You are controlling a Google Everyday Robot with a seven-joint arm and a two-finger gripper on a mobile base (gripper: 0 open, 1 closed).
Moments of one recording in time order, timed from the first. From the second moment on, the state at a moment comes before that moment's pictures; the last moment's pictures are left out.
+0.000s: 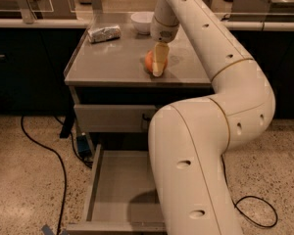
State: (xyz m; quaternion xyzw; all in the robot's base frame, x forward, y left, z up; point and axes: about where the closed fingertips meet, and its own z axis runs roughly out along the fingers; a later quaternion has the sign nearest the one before) arm 0.792 -0.053 0.852 -0.71 0.69 -0.02 0.17
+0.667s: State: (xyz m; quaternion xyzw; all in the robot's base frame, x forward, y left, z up) arm 0.792 -0.053 0.852 -0.71 0.69 -0.02 0.17
